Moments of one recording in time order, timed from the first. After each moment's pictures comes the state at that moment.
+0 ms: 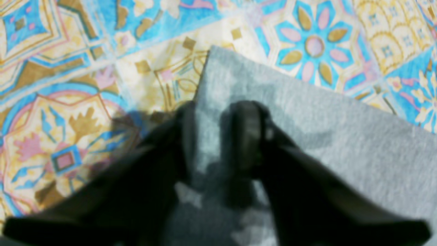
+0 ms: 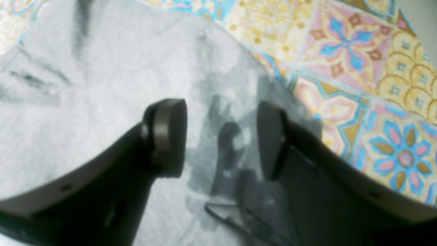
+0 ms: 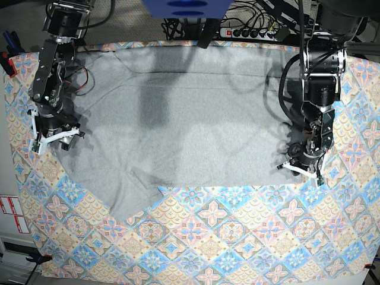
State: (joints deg) left arm -21.5 -15.0 -0.4 37.1 -27.6 -3.8 16.8; right arm -6.7 11.5 21.4 85.9 17.3 2.1 -31.4
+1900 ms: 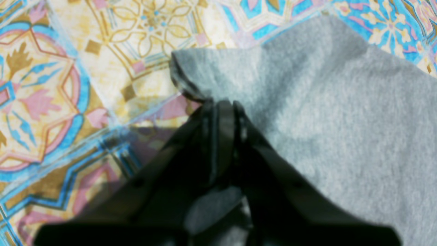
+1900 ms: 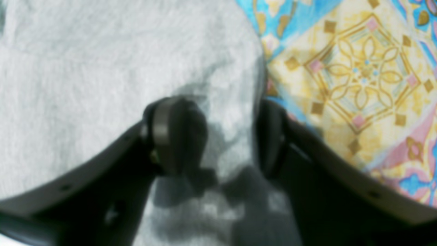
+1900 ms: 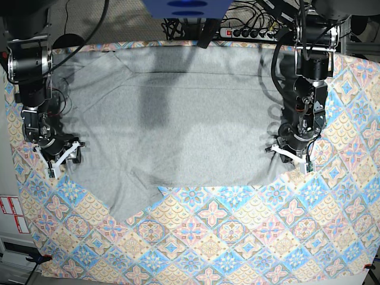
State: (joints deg) left arm -10.8 -15.7 -0.5 51.5 -28.0 -4.3 18.1; right arm 25.6 27.7 -10.8 21.6 17.5 26.8 -2.9
